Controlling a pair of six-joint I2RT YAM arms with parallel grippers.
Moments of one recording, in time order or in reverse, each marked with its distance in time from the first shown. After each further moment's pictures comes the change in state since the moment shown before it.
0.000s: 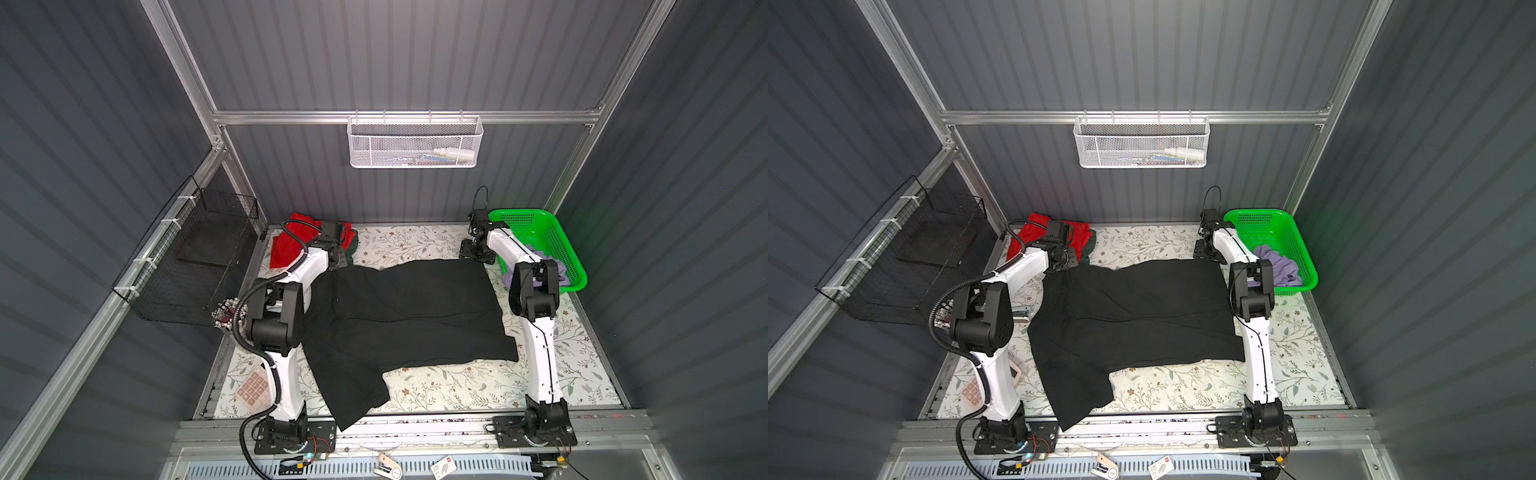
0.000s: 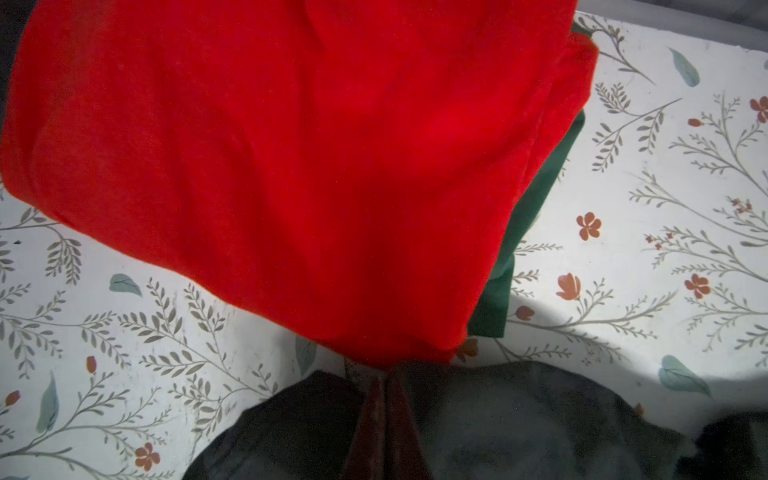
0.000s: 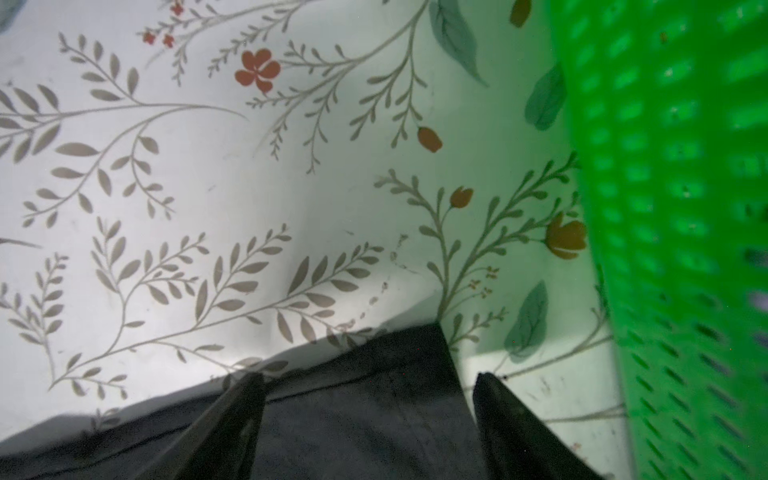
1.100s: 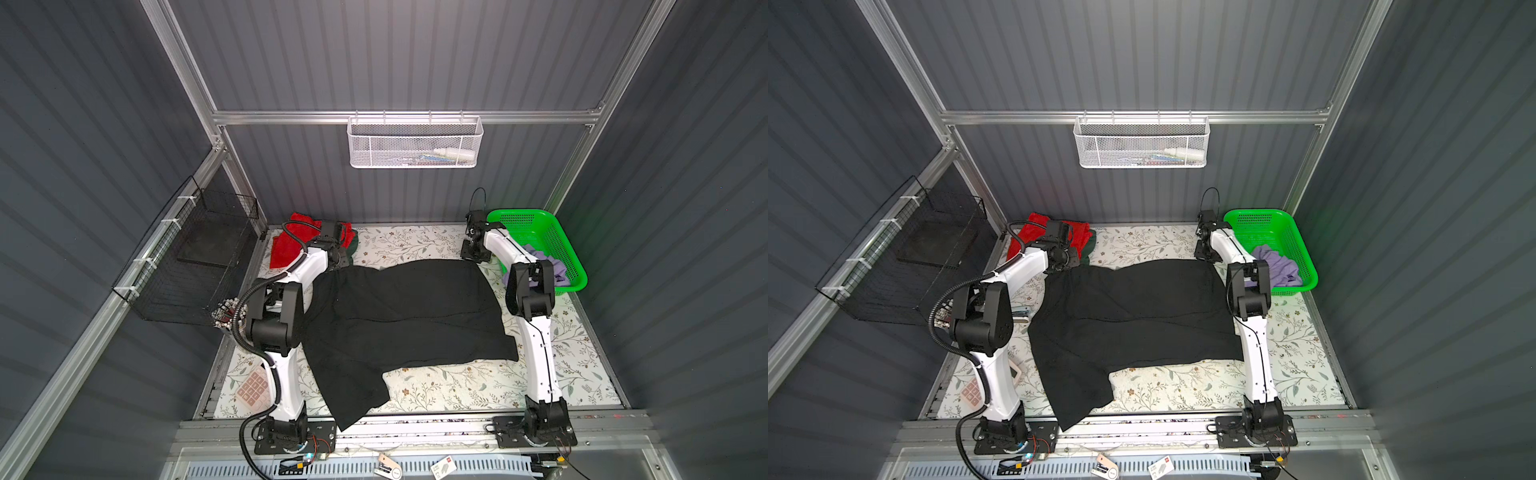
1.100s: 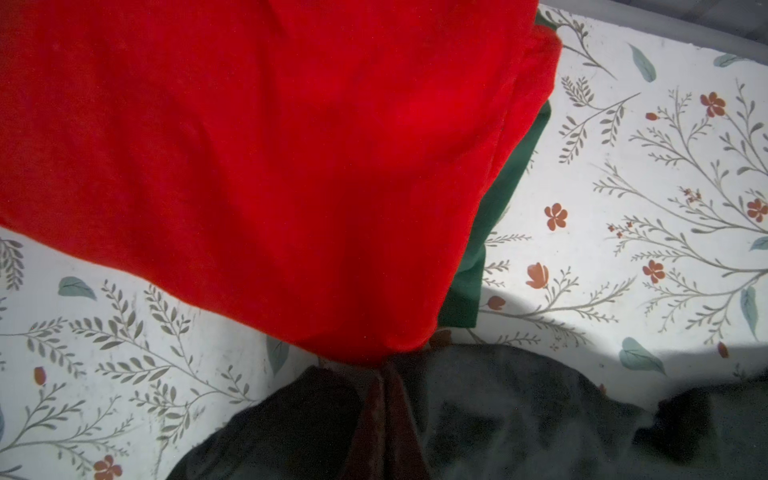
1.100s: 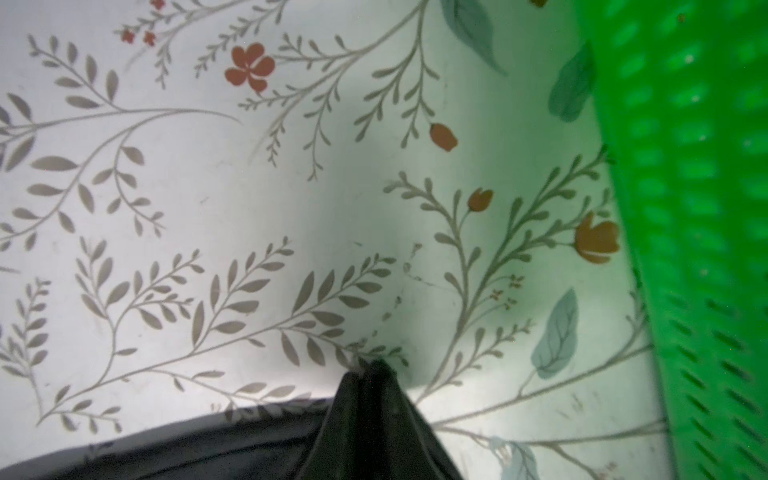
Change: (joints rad) left arm 0.000 0.000 0.000 0.003 0.064 -0.004; right arm 0.012 0.044 0.052 -0.016 0.009 0.027
